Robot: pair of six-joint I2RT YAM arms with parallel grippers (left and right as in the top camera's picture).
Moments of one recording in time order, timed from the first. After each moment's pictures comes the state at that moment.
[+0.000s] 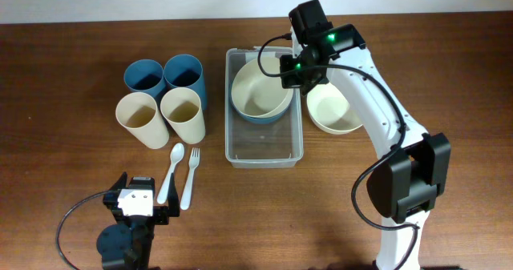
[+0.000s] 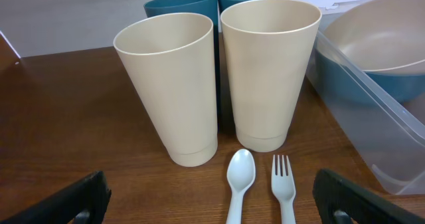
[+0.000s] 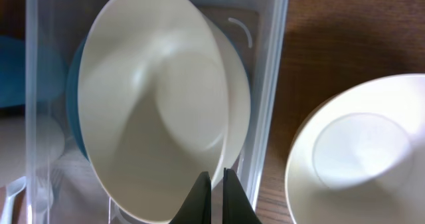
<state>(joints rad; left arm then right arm) 0.13 0.01 0.11 -0.35 0.12 0.14 0.35 2.10 2.00 -1.09 -0.09 0.27</state>
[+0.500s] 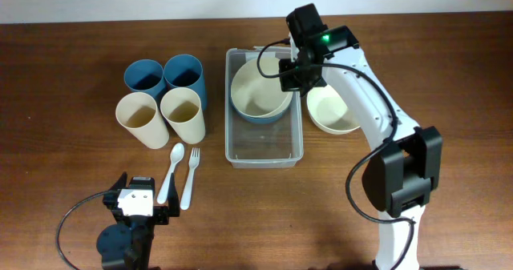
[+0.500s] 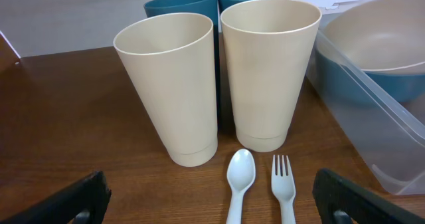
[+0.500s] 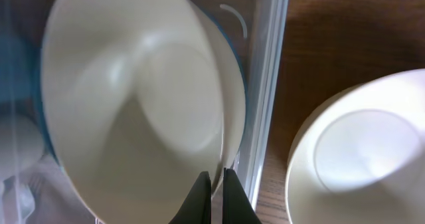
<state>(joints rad) 0.13 0.01 0.11 -0.35 0.12 0.14 0.35 2.15 2.00 -1.09 -0.09 0.27</state>
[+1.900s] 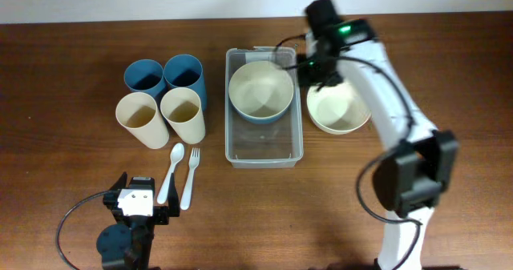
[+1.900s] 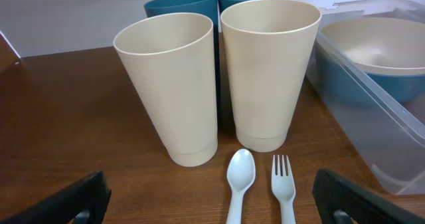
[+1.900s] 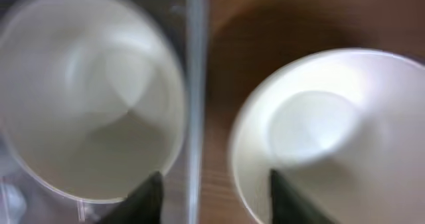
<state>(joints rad) 0.13 0.01 0.11 -0.35 0.12 0.14 0.26 2.10 2.05 -1.20 -0.07 0.27</state>
